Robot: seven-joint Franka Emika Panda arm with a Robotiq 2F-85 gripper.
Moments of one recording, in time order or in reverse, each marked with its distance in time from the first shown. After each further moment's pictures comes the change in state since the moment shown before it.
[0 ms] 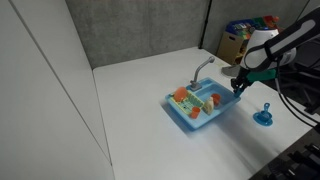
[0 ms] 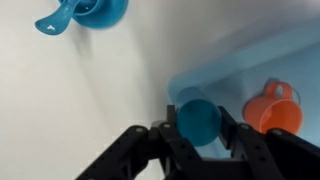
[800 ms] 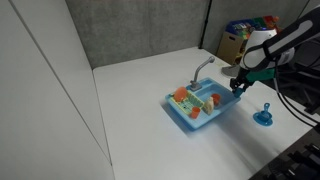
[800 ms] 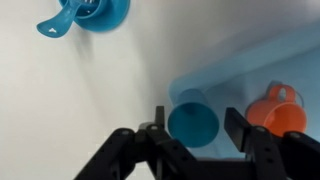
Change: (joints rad) arm 0.000 0.015 -0.001 0.025 0.000 -0.035 0.000
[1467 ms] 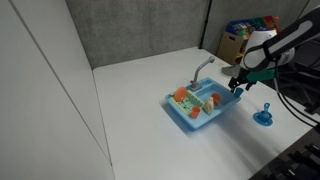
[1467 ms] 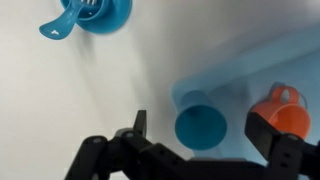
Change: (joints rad) arm -0.001 0.002 -0.003 0.000 0.000 -0.004 -0.001
